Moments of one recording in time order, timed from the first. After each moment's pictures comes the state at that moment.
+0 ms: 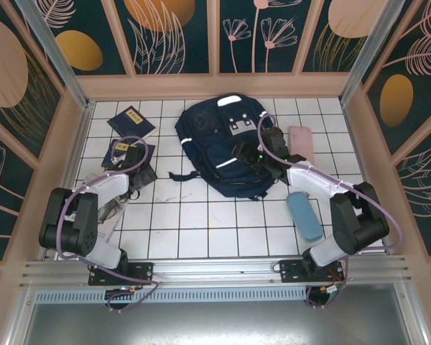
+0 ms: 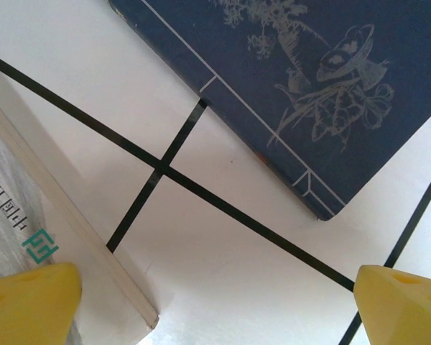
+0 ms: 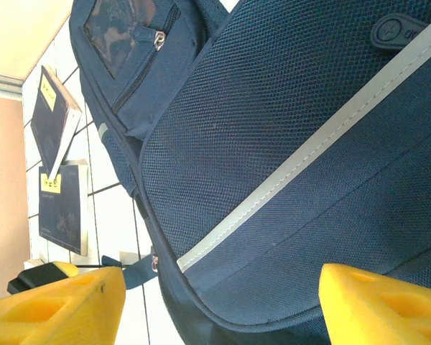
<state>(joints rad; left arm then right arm) -0.19 1.53 0.74 -0.34 -0.26 -0.75 0.47 1.52 0.91 -0.11 -0.22 0.88</state>
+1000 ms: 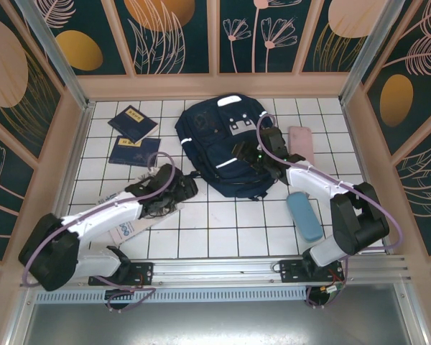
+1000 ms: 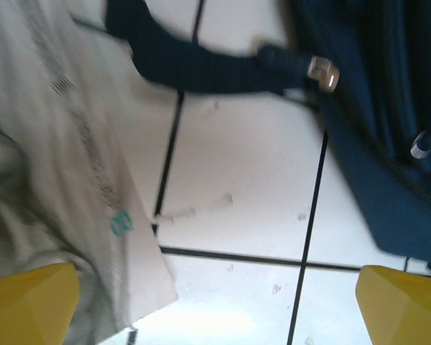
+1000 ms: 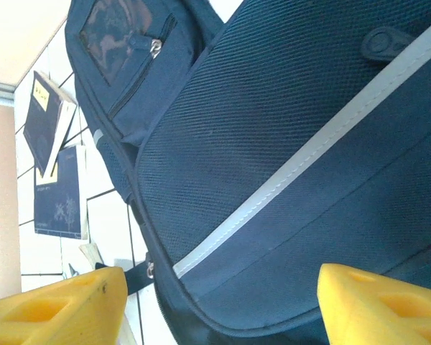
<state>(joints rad) -0.66 1.26 0.69 -0.39 -0.12 -0.98 0.49 1.51 0.93 -0.13 -0.18 0.88</state>
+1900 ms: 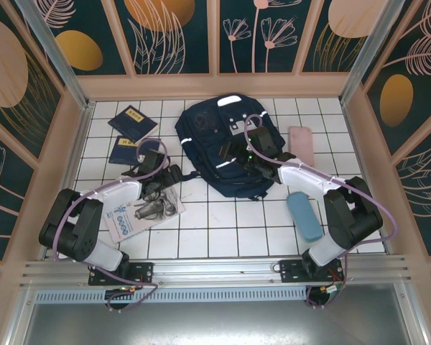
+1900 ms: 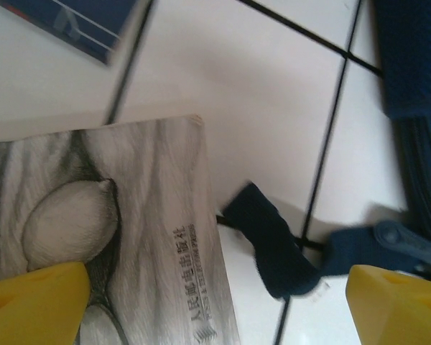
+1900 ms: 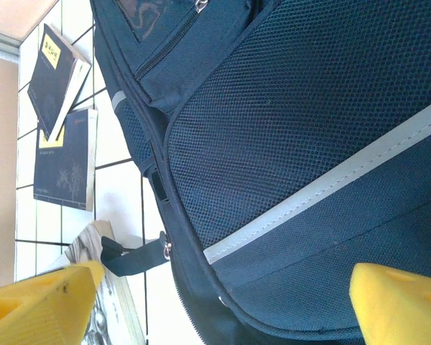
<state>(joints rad) -0.43 1.51 0.71 -0.18 -0.06 -0.79 0.55 1.57 0.98 -0.13 -0.18 0.82</state>
